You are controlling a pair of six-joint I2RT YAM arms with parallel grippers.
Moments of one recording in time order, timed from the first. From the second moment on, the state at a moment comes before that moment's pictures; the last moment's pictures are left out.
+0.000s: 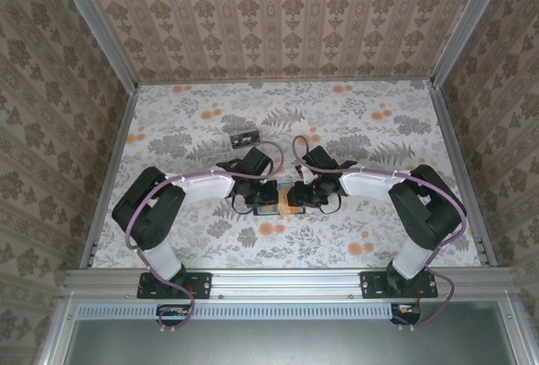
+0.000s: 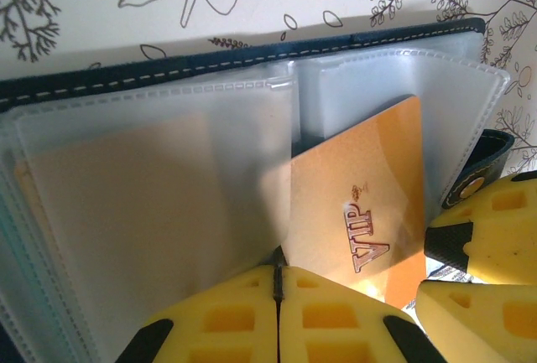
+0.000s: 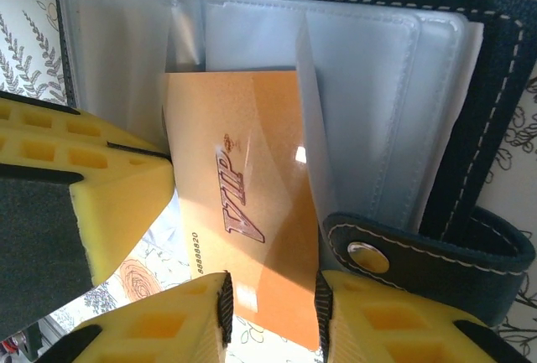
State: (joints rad) left arm -0.77 1.71 0.90 -0.32 0.32 -0.73; right arm 0.60 1.69 0.88 -0.33 -0.42 0.57
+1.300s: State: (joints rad) left arm -0.78 1.72 0.91 -0.32 0.33 -0.73; right arm 0.60 1.72 0.87 -0.26 -0.48 0.60
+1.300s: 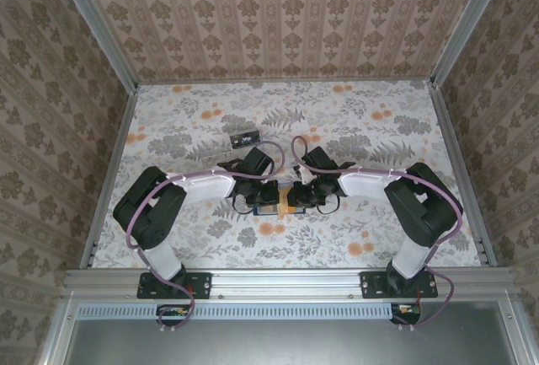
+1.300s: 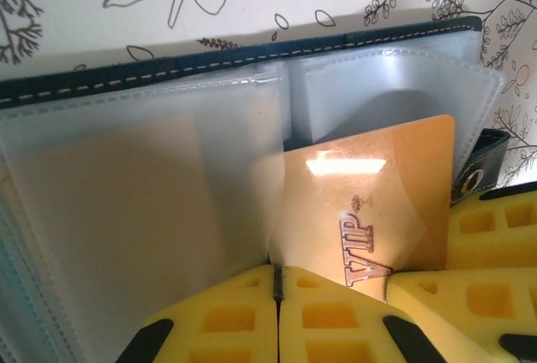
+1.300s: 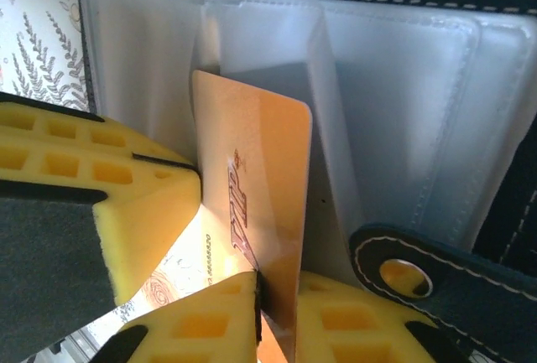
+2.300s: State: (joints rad) left arm -0.65 1.29 0.79 -0.06 0.42 -0.91; right arm 0.48 1.33 0.81 -0.15 -0.62 0.67
